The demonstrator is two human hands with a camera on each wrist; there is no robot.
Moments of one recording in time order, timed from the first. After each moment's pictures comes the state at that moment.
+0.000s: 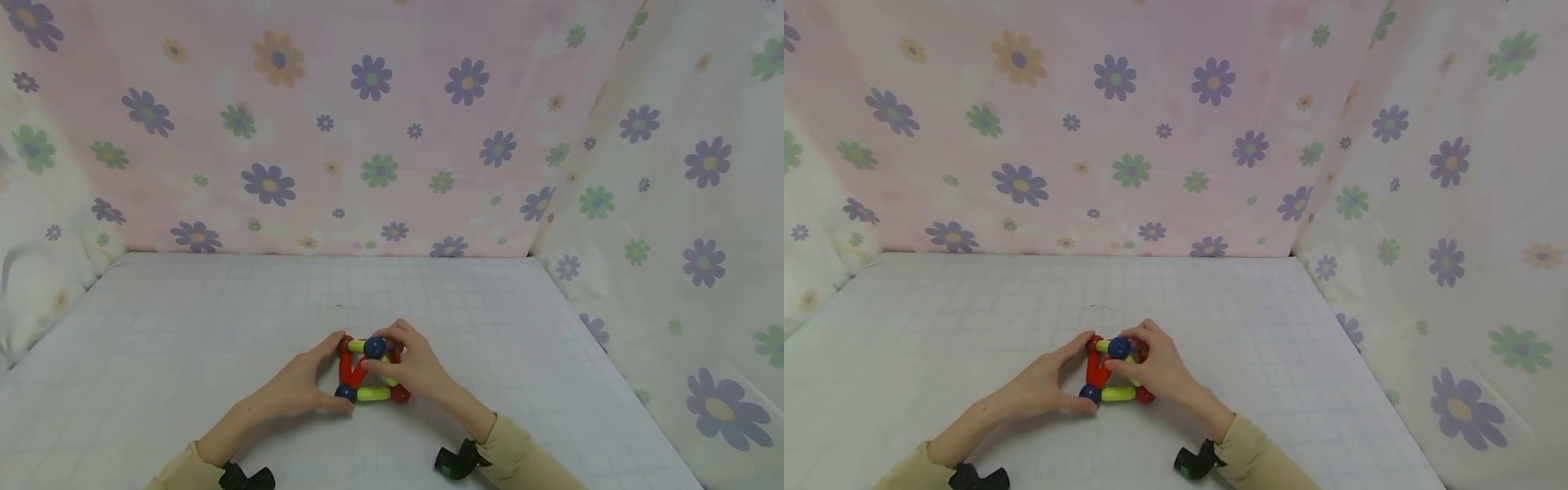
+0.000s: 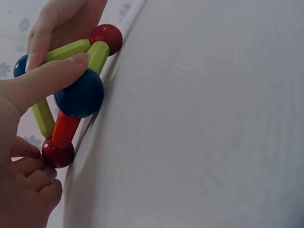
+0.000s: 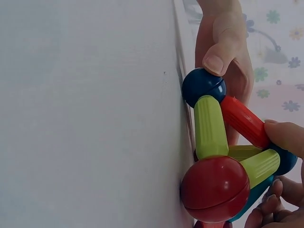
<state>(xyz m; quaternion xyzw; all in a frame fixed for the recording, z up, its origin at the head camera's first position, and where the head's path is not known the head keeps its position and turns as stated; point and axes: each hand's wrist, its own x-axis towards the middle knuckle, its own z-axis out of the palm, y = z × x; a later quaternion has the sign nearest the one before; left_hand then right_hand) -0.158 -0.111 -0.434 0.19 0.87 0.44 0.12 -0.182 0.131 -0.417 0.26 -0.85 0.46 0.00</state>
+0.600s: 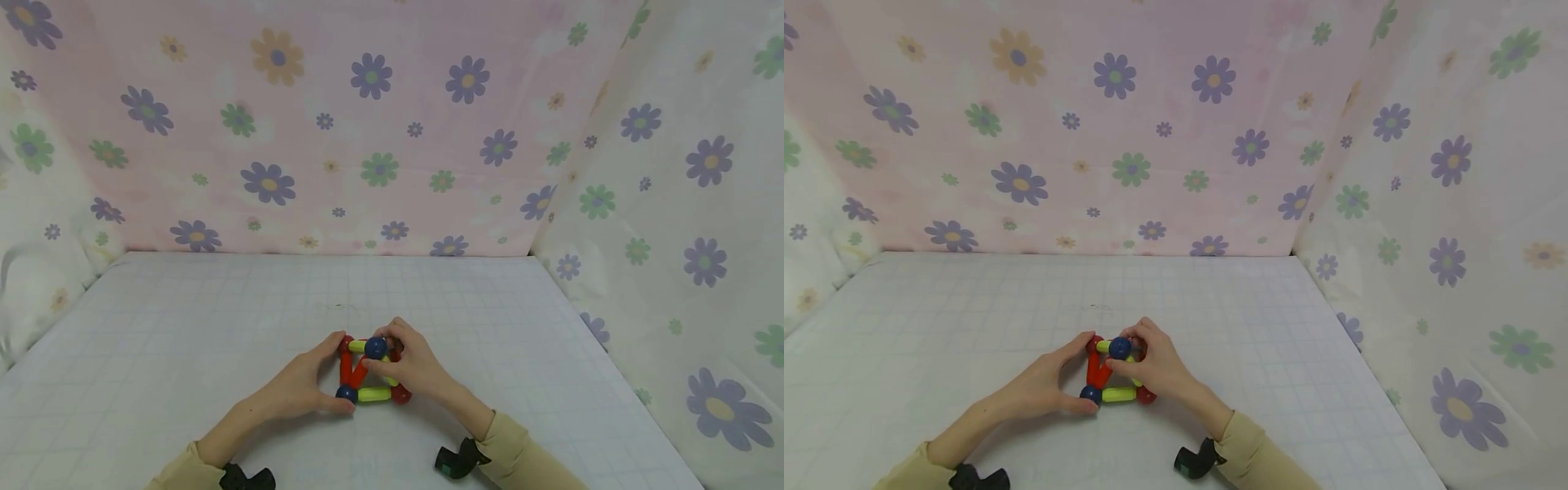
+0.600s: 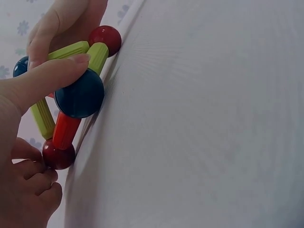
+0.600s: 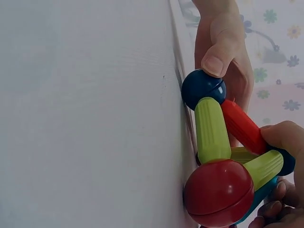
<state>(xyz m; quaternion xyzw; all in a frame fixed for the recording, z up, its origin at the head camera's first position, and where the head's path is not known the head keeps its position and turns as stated) -0.157 -0.109 -0.433 0.20 0.87 0.43 0.11 -0.188 0.131 -0.422 0.28 -0.83 0.48 -0.01</state>
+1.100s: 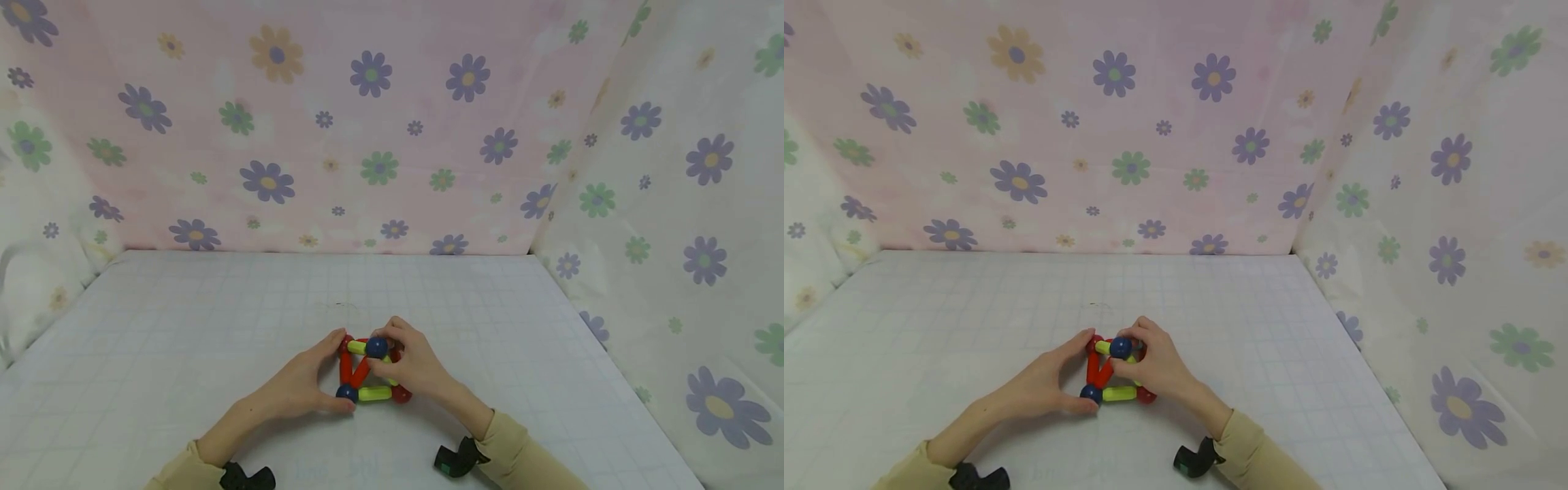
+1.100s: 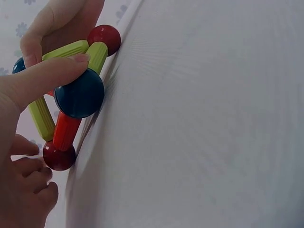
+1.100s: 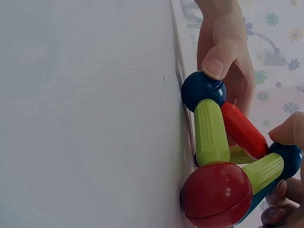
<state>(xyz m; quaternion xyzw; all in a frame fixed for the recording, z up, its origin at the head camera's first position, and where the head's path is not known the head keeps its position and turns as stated) -0.157 -0.108 -0.433 0.20 0.88 0.41 0.11 -0.188 0.130 -0.420 0.30 -0.84 0.46 0.01</state>
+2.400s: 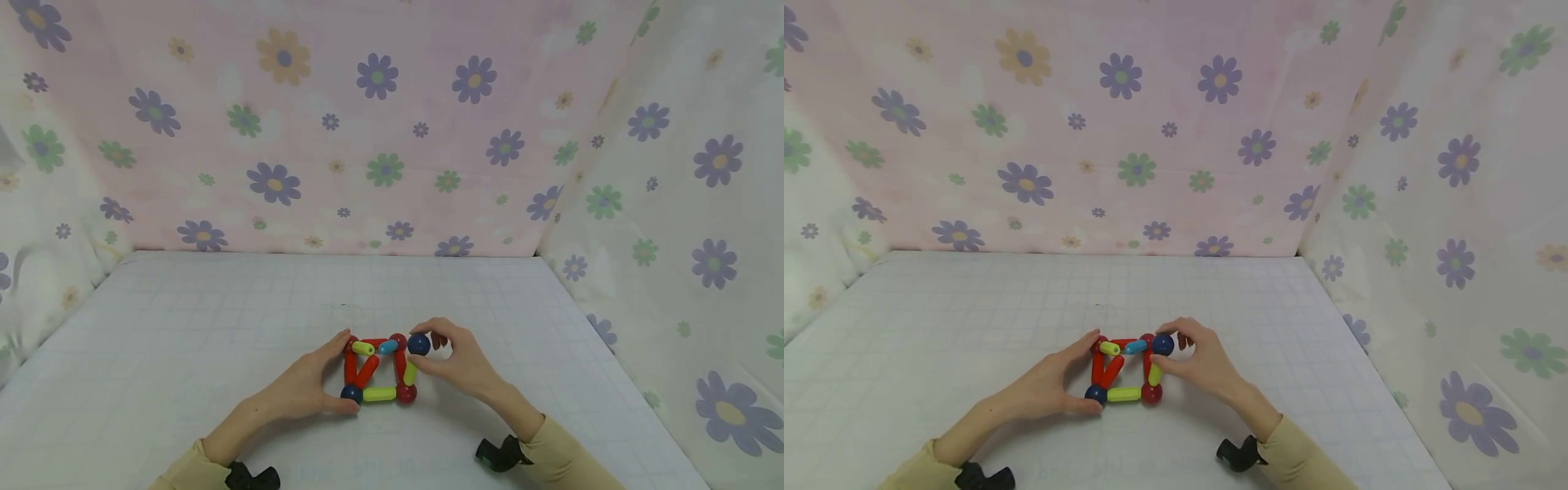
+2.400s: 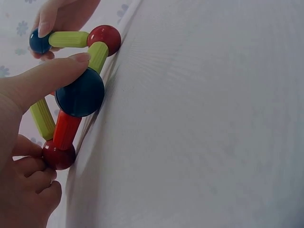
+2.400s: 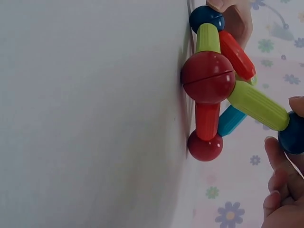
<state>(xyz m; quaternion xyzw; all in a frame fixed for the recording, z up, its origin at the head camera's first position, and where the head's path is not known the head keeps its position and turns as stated) -0.157 -0.109 -0.433 0.20 0.88 0.41 0.12 -0.185 0.188 -0.406 0.29 -0.85 0.43 0.06</state>
